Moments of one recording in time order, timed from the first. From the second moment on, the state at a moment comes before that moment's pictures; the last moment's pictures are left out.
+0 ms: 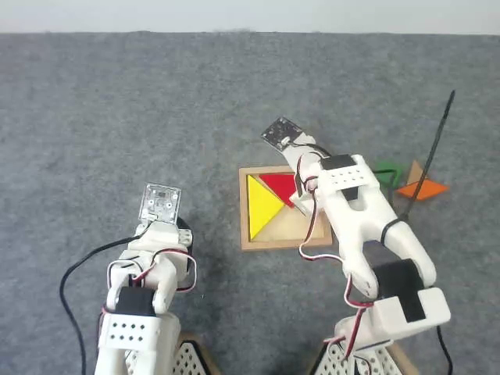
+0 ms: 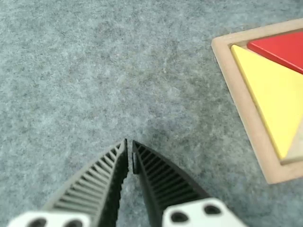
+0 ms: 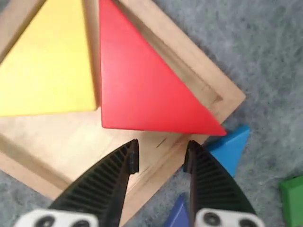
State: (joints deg) left arm -2.5 -85.3 97.9 46.7 -0.2; right arm -17.3 2.8 29.9 51.4 30.7
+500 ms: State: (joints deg) left arm -2.5 -85.3 97.9 46.7 -0.2; right arm -21.5 6.9 28.2 47.2 28.0
